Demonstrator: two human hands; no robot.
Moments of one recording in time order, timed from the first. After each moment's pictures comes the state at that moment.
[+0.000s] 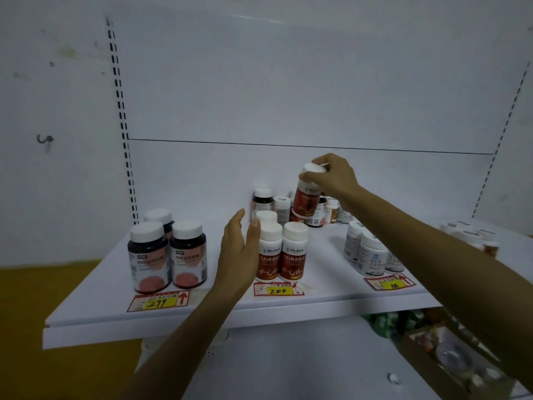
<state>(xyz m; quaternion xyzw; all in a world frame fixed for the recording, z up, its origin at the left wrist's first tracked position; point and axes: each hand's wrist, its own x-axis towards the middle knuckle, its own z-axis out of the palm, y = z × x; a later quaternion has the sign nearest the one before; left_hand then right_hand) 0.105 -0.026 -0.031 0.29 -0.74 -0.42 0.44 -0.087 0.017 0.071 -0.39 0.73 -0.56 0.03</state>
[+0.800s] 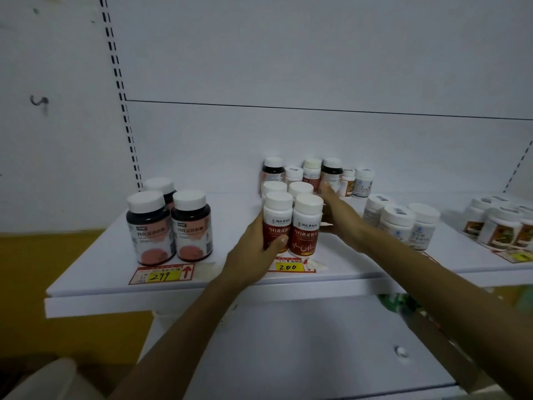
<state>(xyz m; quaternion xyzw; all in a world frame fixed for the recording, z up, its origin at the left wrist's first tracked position) 0.091 -0.053 -0.084 0.23 -0.83 -0.41 0.31 -0.089 0.019 -0.041 -0.41 0.66 -0.54 0.32</state>
